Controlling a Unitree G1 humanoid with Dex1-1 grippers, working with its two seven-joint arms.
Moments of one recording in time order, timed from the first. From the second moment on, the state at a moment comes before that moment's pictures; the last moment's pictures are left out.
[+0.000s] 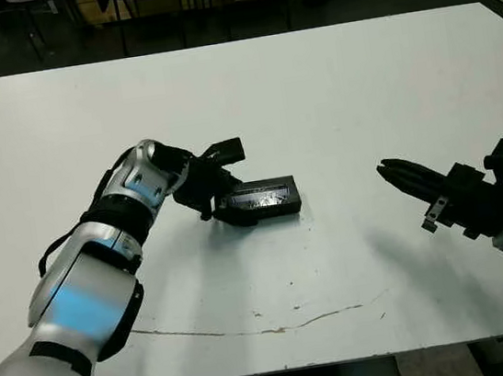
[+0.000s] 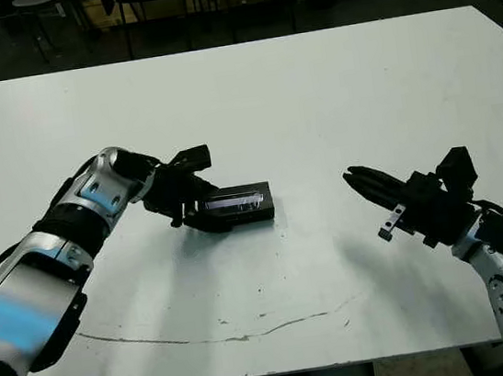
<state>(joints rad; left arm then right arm) -0.95 0.30 -0.49 1.02 0.14 0.05 -1.28 -0.03 -0.57 -0.15 -0.05 0.45 0.13 0.85</state>
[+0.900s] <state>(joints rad) -0.68 0.67 -0.37 0.73 0.02 -0.16 -1.29 -0.03 -0.57 -0.15 -0.07 0.46 0.14 0.84</state>
